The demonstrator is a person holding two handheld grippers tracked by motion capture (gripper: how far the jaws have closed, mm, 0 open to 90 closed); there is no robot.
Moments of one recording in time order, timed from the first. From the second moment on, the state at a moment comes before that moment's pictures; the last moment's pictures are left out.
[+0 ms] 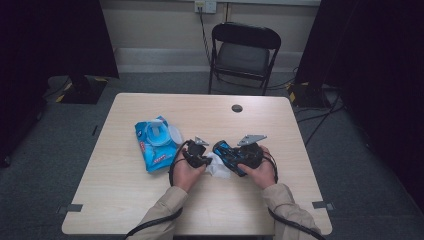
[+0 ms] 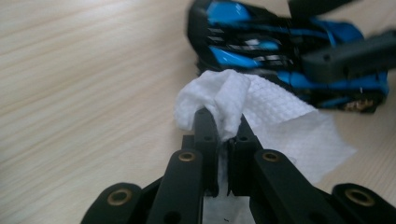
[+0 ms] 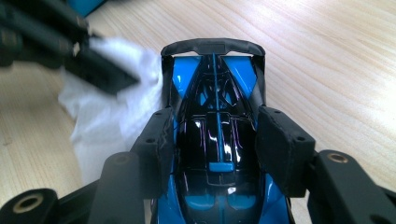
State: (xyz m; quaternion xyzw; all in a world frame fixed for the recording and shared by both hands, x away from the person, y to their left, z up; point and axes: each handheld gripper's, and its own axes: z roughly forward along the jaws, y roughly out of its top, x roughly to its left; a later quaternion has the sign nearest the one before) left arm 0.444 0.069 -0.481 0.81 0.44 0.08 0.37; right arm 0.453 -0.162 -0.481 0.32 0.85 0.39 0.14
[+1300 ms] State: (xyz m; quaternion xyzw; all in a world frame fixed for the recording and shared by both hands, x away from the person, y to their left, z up) left arm 0.419 0.011 -0.491 0.84 0.40 0.03 0.38; right arm 0.452 -0.162 -0.481 0.32 0.85 0.39 0.14
